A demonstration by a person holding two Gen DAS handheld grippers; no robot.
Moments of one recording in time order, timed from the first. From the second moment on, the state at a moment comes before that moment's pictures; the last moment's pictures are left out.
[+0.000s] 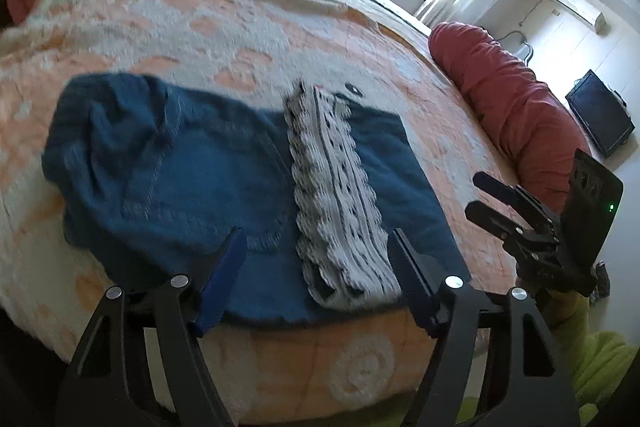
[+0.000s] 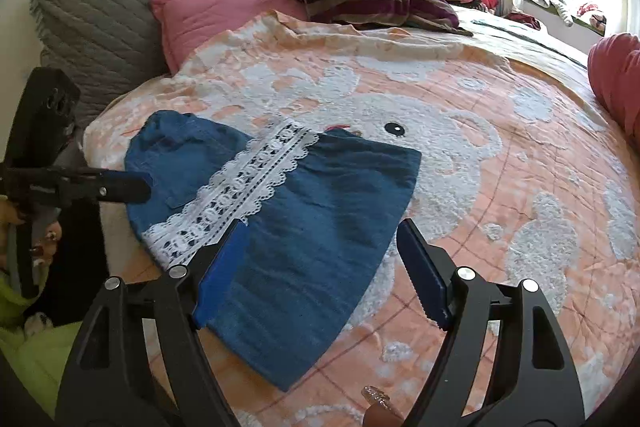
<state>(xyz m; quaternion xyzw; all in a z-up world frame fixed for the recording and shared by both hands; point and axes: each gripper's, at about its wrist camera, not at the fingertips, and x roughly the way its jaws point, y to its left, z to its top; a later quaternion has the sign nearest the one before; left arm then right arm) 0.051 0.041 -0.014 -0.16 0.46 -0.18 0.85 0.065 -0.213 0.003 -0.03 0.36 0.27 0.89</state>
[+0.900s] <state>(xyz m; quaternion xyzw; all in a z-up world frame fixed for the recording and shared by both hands) 0.035 -0.002 -0.036 -0.06 0.49 -0.16 0.85 0.040 -0.175 -0.030 -0.09 0.40 0.29 0.86</state>
